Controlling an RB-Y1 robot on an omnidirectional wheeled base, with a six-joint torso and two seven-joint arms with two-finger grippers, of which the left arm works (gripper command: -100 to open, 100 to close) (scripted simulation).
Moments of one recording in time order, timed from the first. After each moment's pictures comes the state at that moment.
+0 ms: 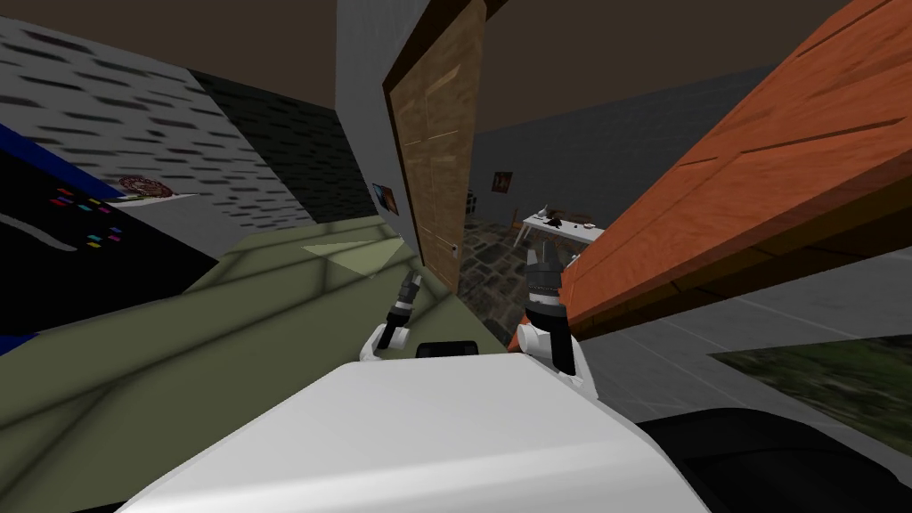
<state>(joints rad) 0.17 0.10 -0.16 -1.45 -0.15 -0.72 0.19</state>
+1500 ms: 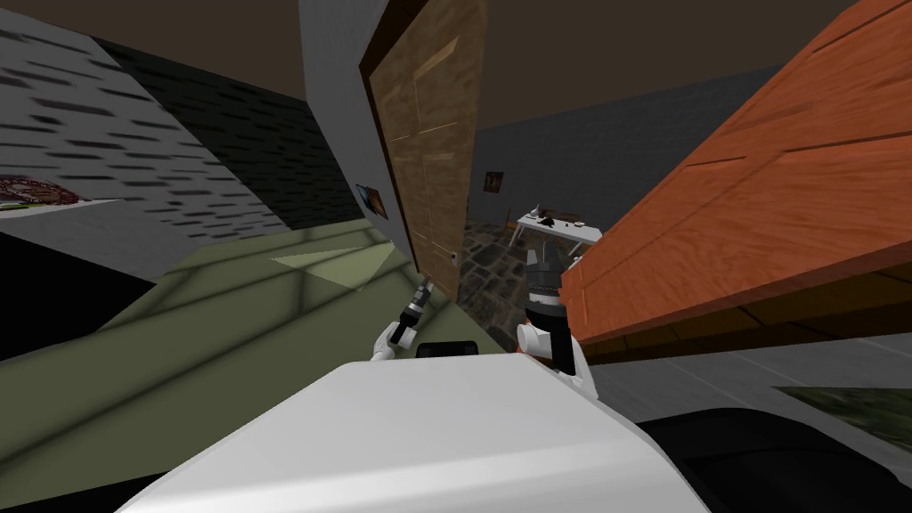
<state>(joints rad) 0.00 0.11 -0.25 -1.08 -0.19 -0.80 0.24</state>
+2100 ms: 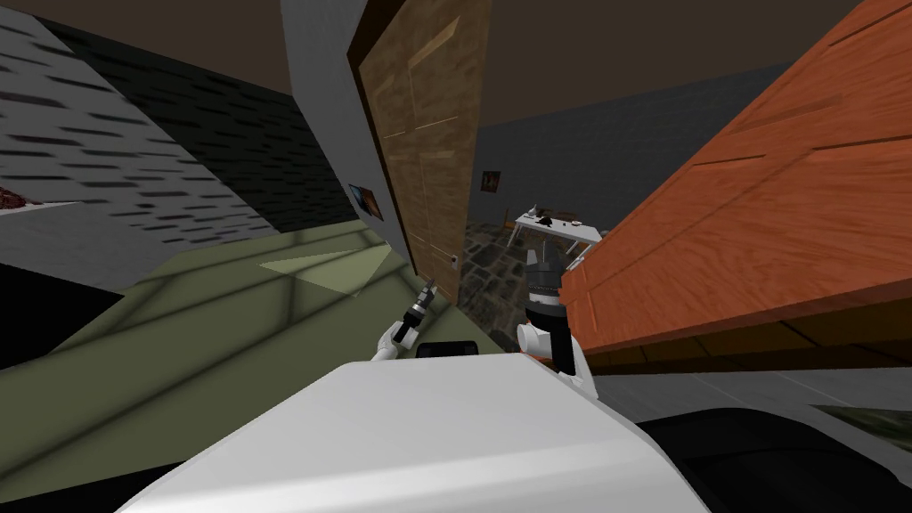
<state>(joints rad) -0.06 0.10 -0.28 -0.95 -0.20 -0.82 0.26</state>
